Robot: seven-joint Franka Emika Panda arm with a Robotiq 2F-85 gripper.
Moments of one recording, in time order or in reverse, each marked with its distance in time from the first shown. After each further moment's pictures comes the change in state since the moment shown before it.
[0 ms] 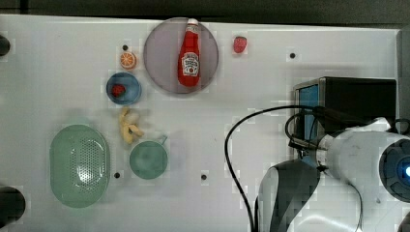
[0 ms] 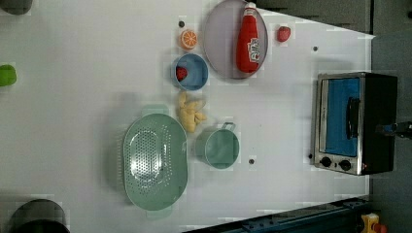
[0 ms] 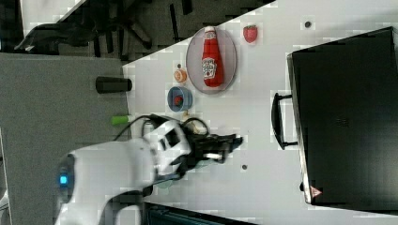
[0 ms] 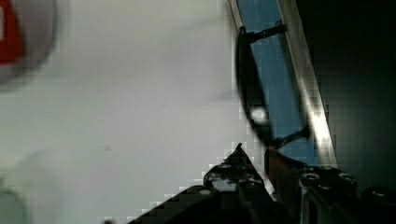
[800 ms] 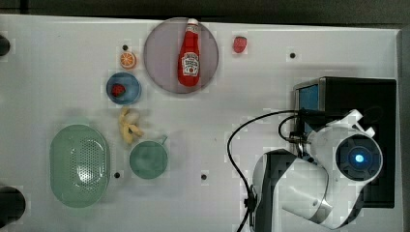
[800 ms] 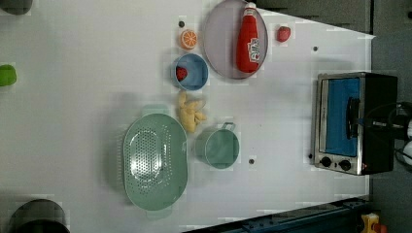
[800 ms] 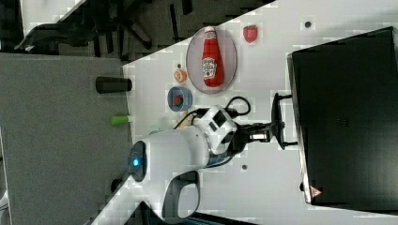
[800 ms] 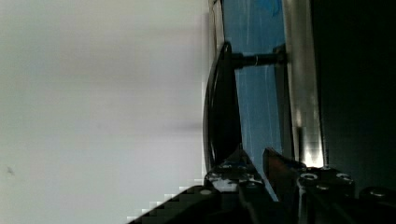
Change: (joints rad) arm -0.005 0.216 -0.048 -0.113 -0.043 0.393 -0.167
